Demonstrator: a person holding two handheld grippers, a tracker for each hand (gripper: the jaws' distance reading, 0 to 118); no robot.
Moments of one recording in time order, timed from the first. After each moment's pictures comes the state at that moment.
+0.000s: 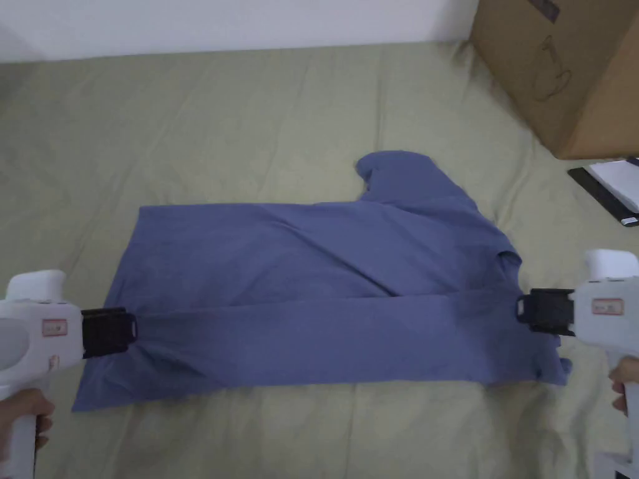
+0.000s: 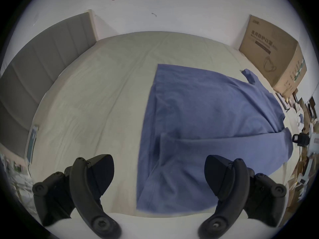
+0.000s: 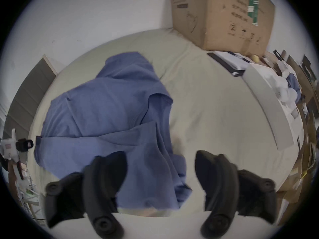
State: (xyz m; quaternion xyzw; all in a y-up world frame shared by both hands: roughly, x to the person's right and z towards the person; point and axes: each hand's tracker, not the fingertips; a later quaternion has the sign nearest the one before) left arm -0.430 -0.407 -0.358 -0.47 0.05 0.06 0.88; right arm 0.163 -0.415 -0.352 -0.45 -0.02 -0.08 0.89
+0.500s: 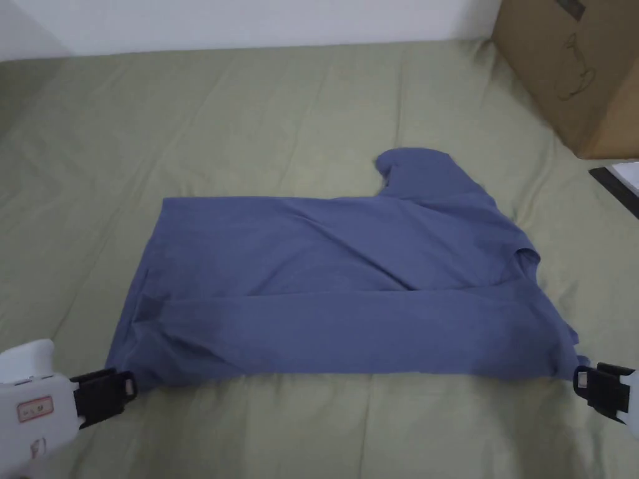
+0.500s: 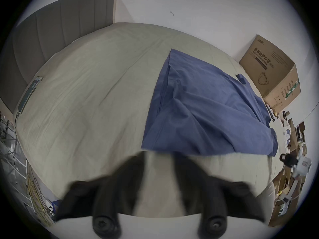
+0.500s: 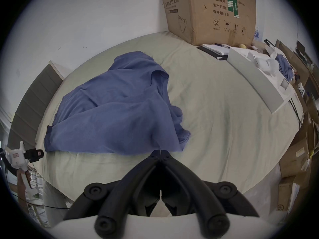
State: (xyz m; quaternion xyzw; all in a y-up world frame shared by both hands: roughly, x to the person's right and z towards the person) left arm -0.443 -0.442 -0.298 -0.47 0.04 0.15 0.87; right arm 0.144 -0.427 -0.266 -0.45 -0.02 -0.11 0.88
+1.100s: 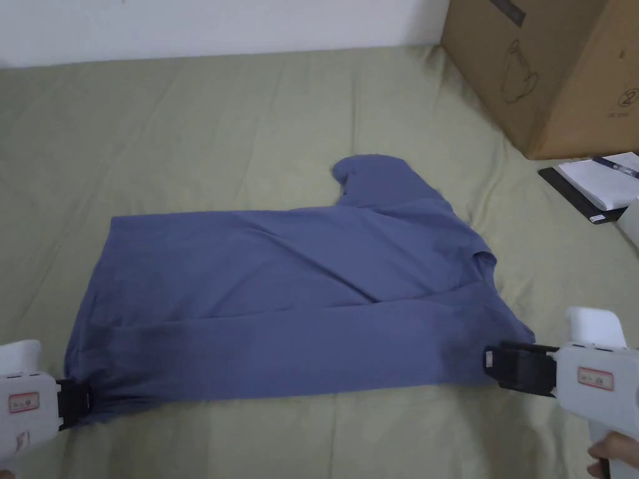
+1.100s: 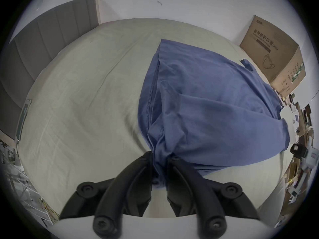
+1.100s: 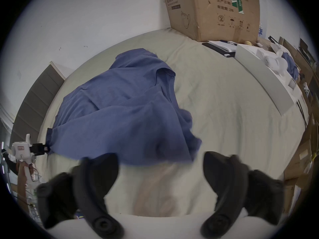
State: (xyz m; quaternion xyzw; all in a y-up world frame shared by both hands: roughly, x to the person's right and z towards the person) left arm -0.431 -0.452 -0.348 -0.52 0.02 0.09 0.85; right arm 0.150 -0.446 -0.316 -0.46 0.00 -0.11 0.88
